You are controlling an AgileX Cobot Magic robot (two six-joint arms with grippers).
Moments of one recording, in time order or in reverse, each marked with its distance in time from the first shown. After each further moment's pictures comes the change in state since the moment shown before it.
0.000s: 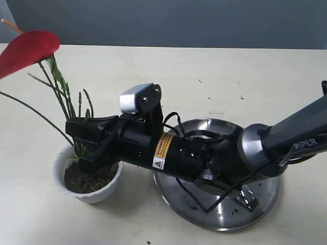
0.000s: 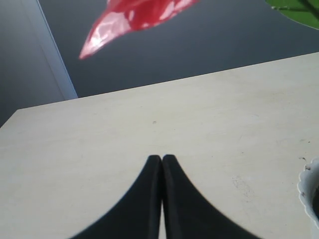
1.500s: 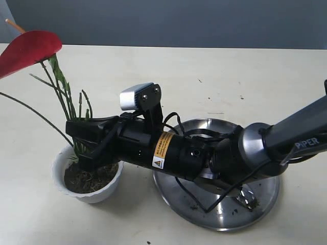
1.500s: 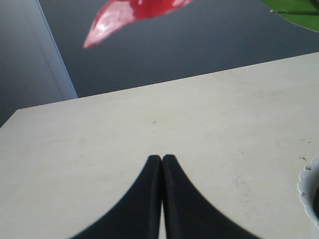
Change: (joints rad) left arm 0.000 0.000 0.000 0.000 0.000 0.000; right arm 0.000 -0.003 -0.002 -0.004 0.023 0.041
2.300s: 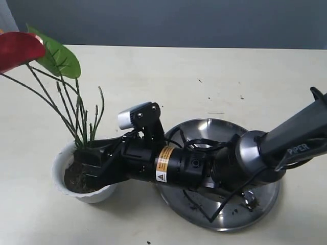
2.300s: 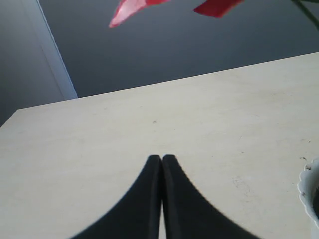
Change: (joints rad) left arm 0.000 0.000 0.000 0.000 0.000 0.000; right arm 0.000 0.019 0.022 -0.012 0.091 0.016
